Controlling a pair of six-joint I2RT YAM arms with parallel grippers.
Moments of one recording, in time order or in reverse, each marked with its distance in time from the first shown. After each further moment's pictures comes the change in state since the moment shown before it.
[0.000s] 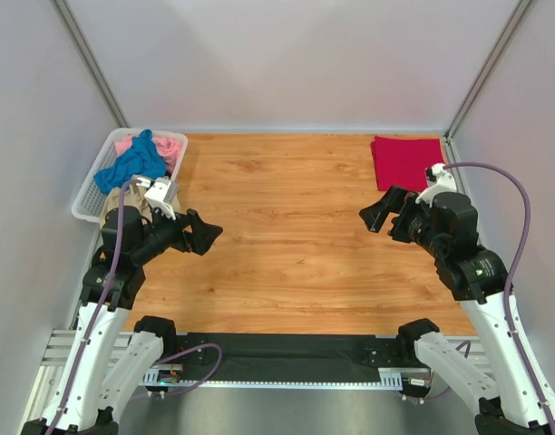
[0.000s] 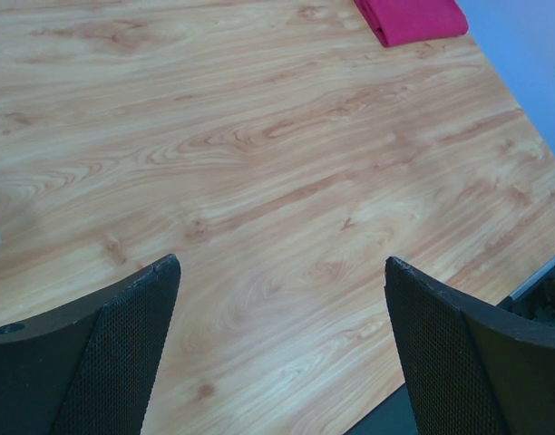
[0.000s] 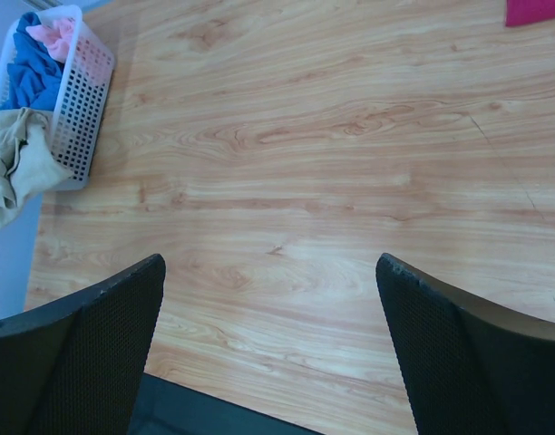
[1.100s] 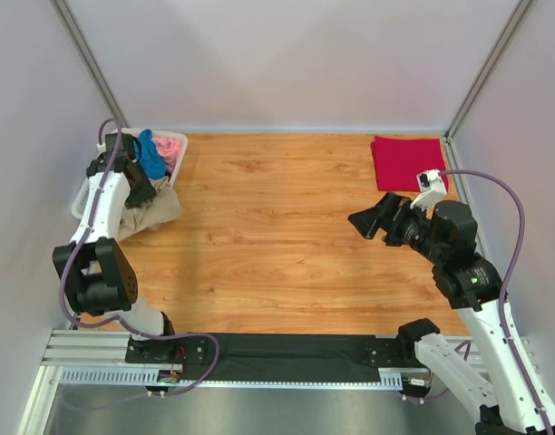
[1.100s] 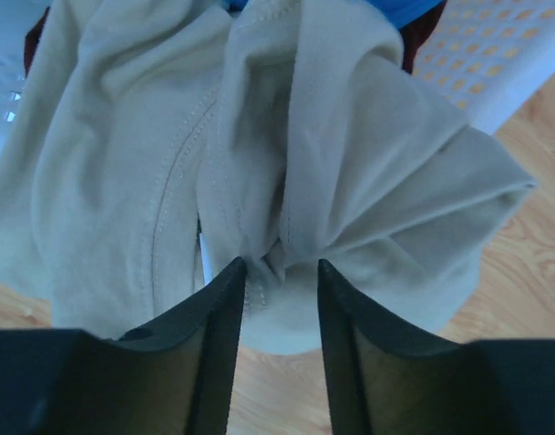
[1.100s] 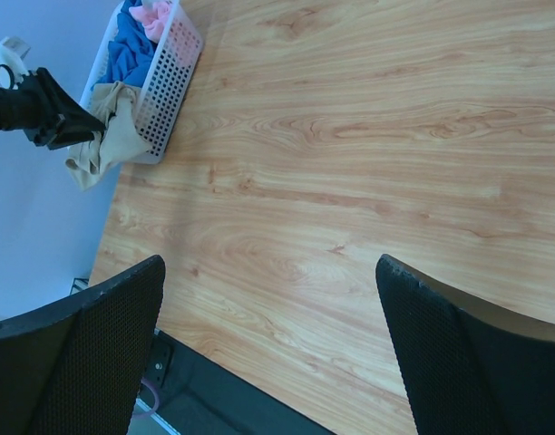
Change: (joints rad) left arm 0.354 0.907 0.541 -0.301 -0.613 -0.150; right arm 0.000 -0.076 -0.111 0.152 -0.184 0.055
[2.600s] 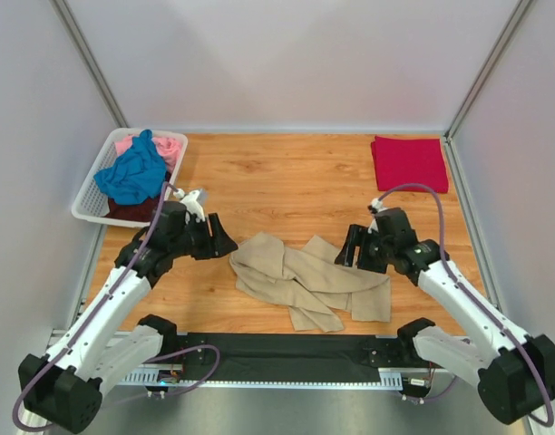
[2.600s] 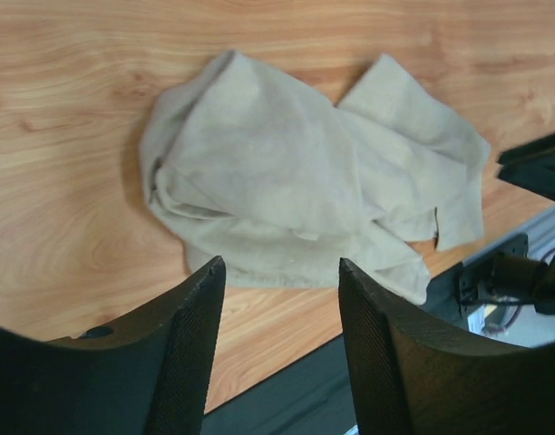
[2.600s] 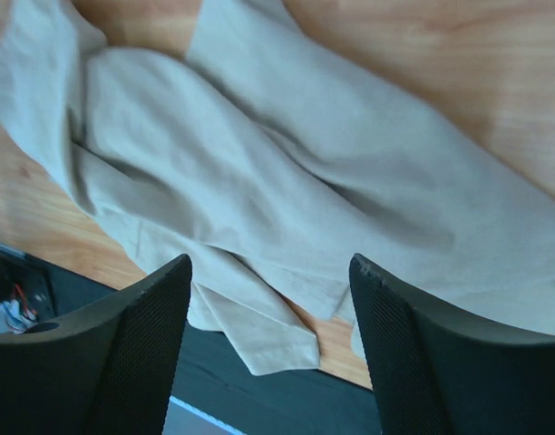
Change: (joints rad) left arm -0.521 -0.657 -0.639 0.276 0.473 -0.163; right arm 0.089 0.262 -0.241 -0.048 0.049 -0.014
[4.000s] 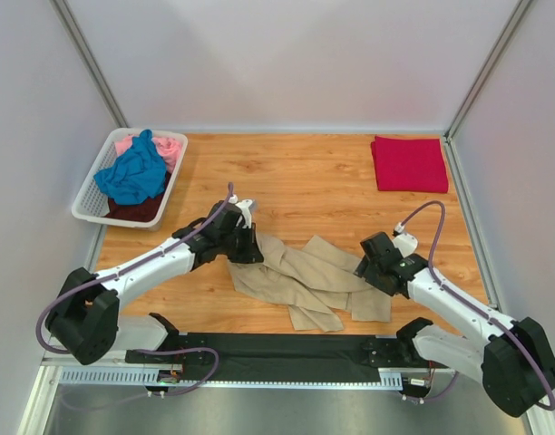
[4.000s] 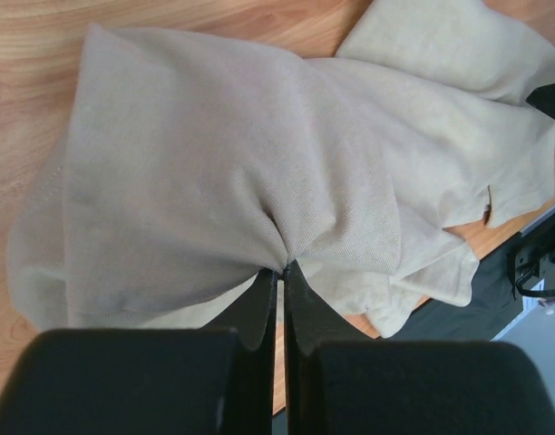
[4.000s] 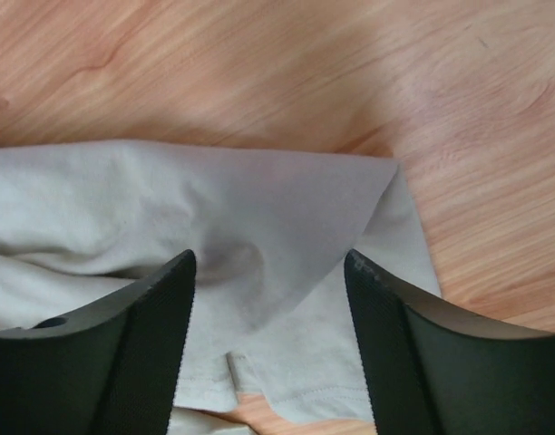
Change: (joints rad) left arm -0.300 0.415 0.013 0.256 -0.067 -0.013; right arm 0.133 0.041 -0.204 -0.023 0.542 0.433
